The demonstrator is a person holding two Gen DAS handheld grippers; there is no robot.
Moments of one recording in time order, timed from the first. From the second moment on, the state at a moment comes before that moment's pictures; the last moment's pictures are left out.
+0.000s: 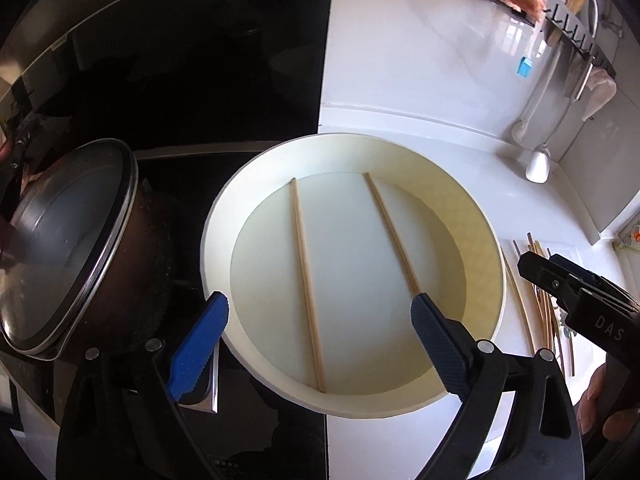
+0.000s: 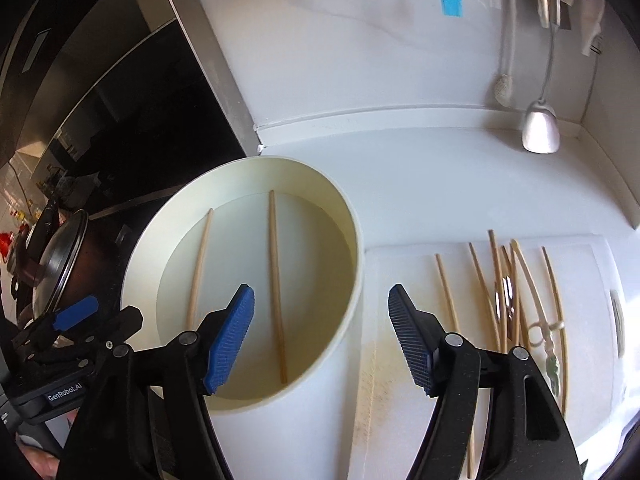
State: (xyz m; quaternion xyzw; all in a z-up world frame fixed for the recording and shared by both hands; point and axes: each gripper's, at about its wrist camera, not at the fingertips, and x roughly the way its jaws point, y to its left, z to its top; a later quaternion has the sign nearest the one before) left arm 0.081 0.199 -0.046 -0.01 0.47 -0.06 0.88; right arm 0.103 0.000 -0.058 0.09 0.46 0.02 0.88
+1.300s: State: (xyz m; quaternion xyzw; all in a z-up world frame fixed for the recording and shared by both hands) left arm -0.041 -0.052 -0.036 -0.02 0.46 -0.06 0.88; right arm -0.085 -0.284 -0.063 0.13 0.43 -0.04 0.89
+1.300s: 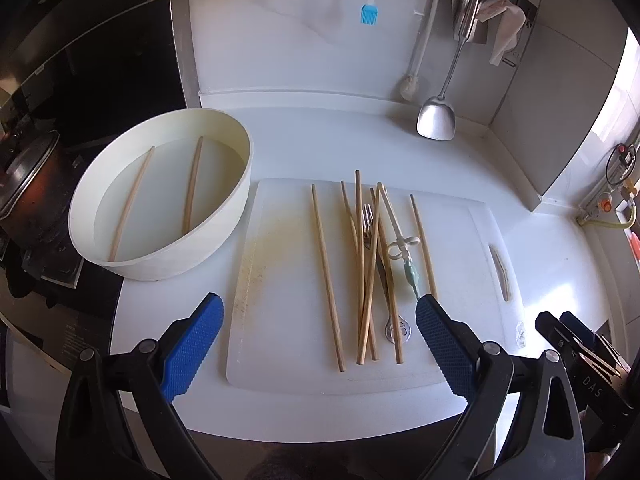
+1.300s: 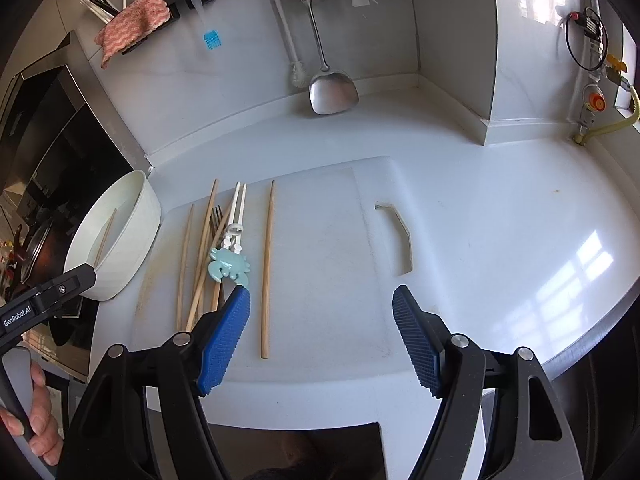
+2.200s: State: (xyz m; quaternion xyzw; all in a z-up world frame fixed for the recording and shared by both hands) left arm 0.005 -0.052 -0.120 -0.05 0.43 -0.03 0.90; right arm -0.017 -0.256 -0.130 0.09 0.41 -0.04 0.91
